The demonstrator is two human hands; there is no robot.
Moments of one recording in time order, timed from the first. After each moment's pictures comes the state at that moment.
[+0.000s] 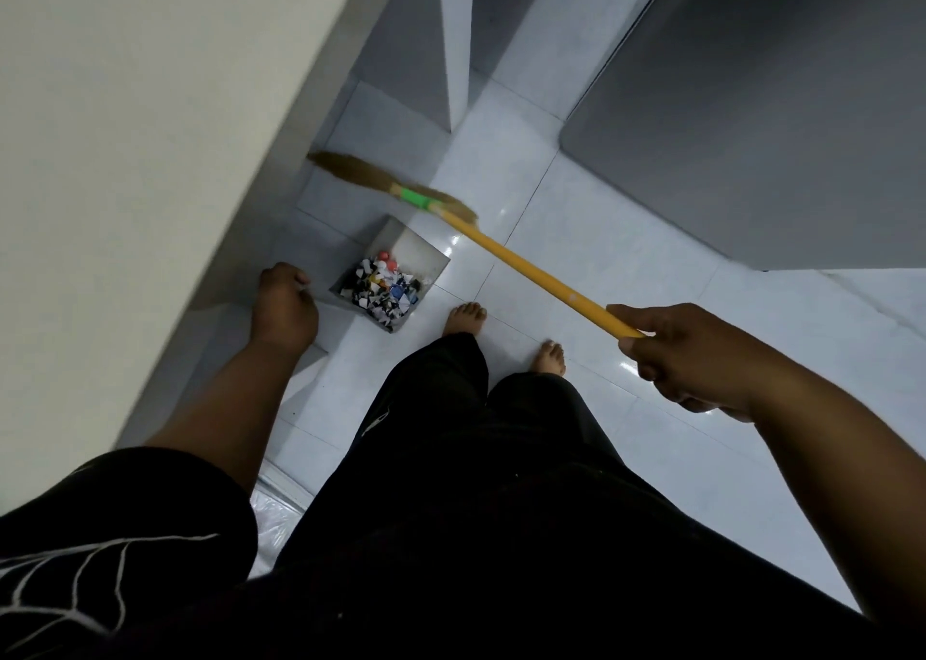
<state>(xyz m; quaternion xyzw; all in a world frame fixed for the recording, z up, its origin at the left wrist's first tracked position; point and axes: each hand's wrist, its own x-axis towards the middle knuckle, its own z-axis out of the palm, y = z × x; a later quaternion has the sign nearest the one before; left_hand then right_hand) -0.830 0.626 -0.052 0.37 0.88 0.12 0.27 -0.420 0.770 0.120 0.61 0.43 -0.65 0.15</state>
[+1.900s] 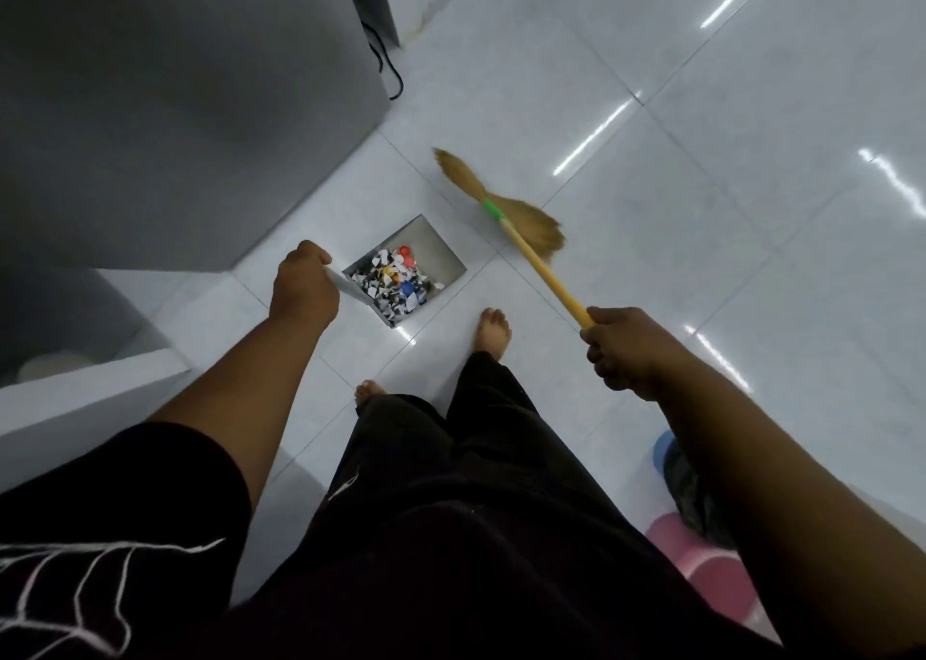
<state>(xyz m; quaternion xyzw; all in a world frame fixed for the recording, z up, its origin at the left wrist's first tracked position) -0.277 0.767 -0.066 0.82 0.50 -0.13 0.24 -0.093 0.438 0.034 0.73 -0.20 -0.58 -0.31</state>
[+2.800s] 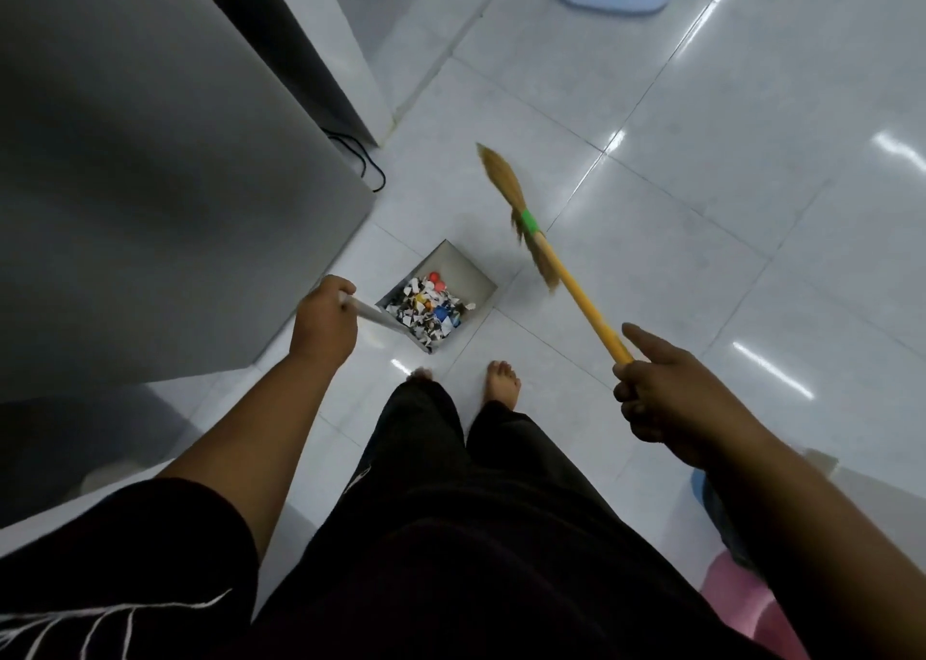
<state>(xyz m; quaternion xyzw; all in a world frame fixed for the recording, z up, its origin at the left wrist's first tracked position) -0.189 0.741 -0.008 0.86 0.40 -0.07 0.32 -0.065 0.379 0.119 0.67 -0.27 -0.50 -0.48</state>
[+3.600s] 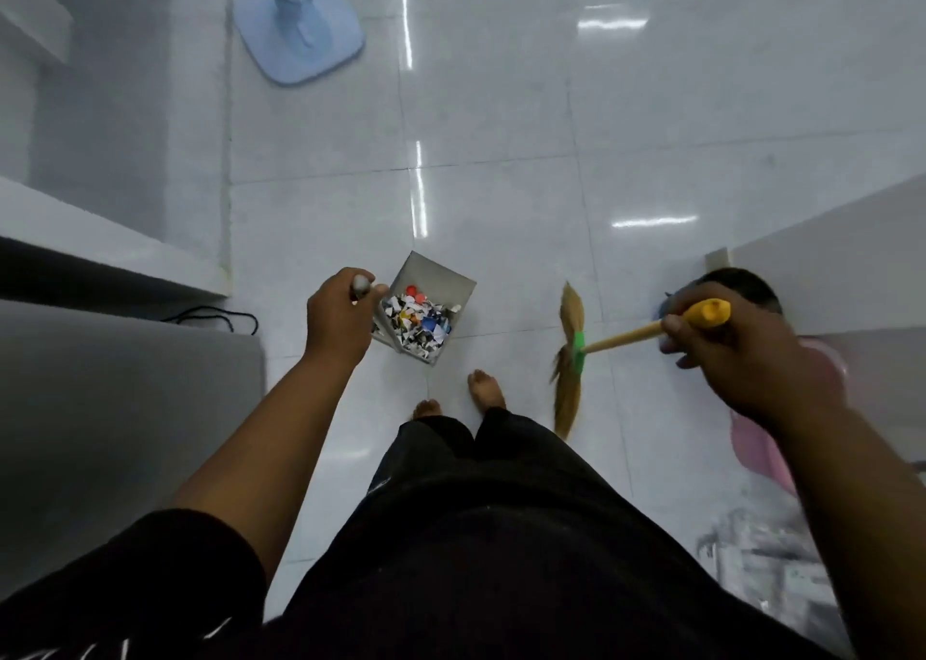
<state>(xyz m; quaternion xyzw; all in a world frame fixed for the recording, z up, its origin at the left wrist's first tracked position) -0.046 0.660 0.044 0.90 0.06 -0.10 0.43 -0.195 0.288 0.179 0.90 -0.18 -0.08 -0.39</state>
